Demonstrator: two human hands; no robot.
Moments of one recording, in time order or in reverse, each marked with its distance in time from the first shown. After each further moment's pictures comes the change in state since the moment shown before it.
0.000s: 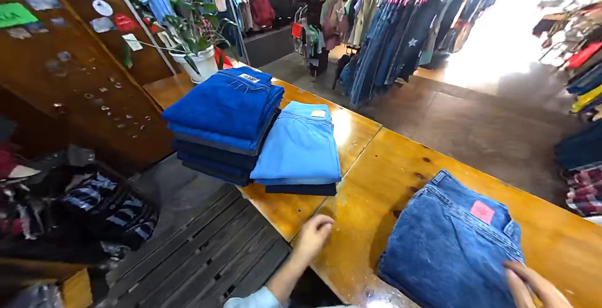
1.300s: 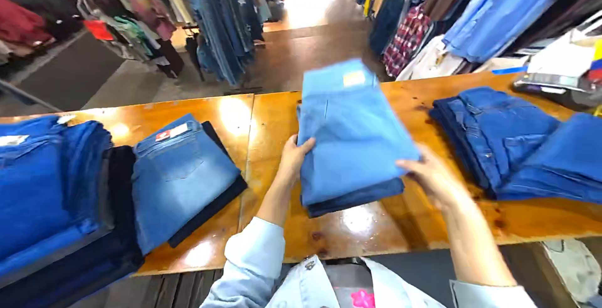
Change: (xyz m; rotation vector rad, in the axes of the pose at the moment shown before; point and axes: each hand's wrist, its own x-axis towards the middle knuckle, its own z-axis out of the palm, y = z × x) left_hand 0.083 0.141 0.141 -0.211 -0.433 0.033; right_hand -0.051 -0.026 -0.036 0.765 0.288 0.583
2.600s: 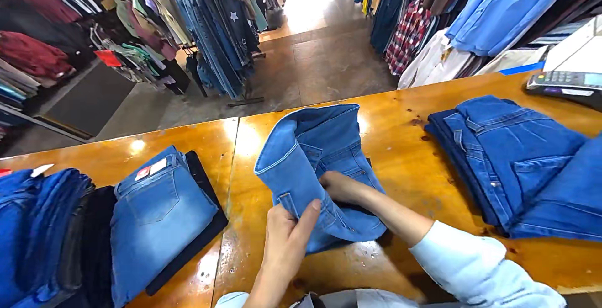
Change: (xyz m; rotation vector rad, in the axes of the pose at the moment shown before) left_hand -0.084 0.021 0.055 0.322 0.058 0.465; right_hand 0.107 -0.019 0.091 -0.572 -0.872 -0.117
